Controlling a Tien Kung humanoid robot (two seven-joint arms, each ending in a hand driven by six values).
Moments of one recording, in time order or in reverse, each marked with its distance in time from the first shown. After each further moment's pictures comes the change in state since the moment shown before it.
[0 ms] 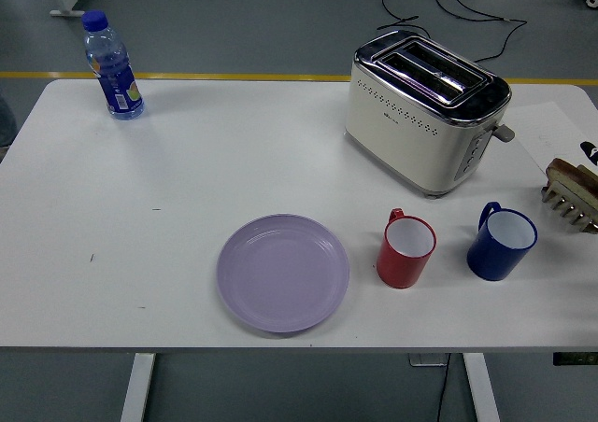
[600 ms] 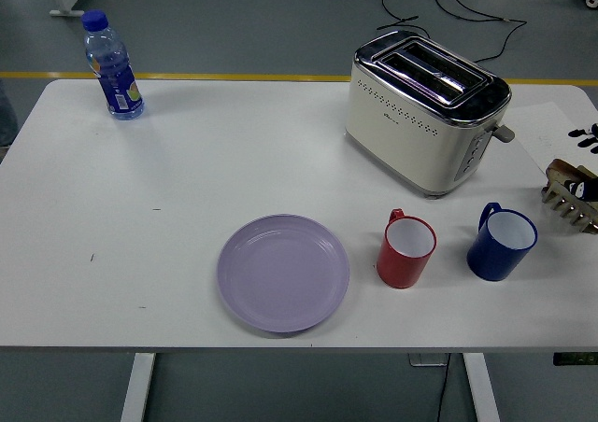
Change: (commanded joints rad) left arm -0.009 0.004 0.013 0.000 -0.018 0.004 -0.004; right arm 0.084 -0.009 -0.136 0.010 -0.491 0.134 -0.203
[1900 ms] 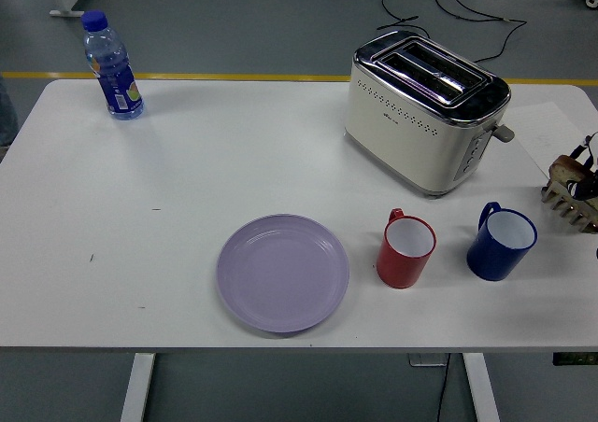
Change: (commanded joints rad) left arm -0.005 0.007 0.053 0.000 -0.057 0.005 -0.011; right arm 0.136 0.063 -0.118 -0.207 -0.191 -0.062 -0.128
